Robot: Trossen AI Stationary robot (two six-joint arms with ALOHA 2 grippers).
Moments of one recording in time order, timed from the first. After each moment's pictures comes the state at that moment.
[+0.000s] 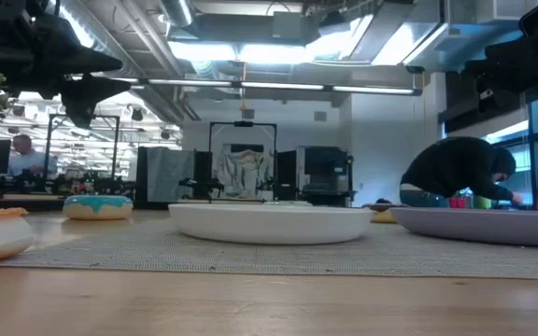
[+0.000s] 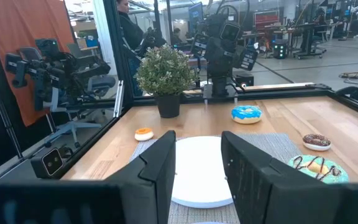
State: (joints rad) left arm 0.00 0.01 0.01 0.03 -0.14 -0.41; right arm 0.34 0.01 0.01 0.05 0.21 0.10
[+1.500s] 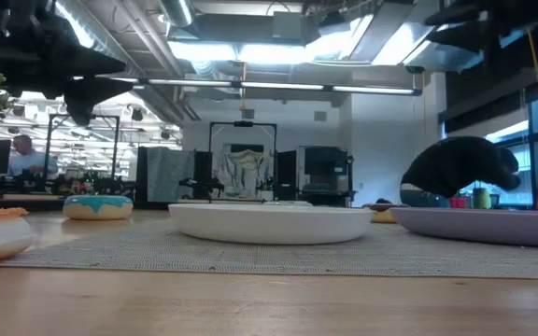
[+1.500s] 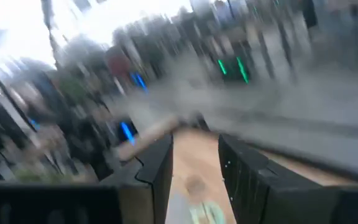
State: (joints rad) left arm 0.00 0.01 0.01 0.06 -0.24 -0.34; right arm 0.19 0.43 0.50 -0.13 0.75 0.45
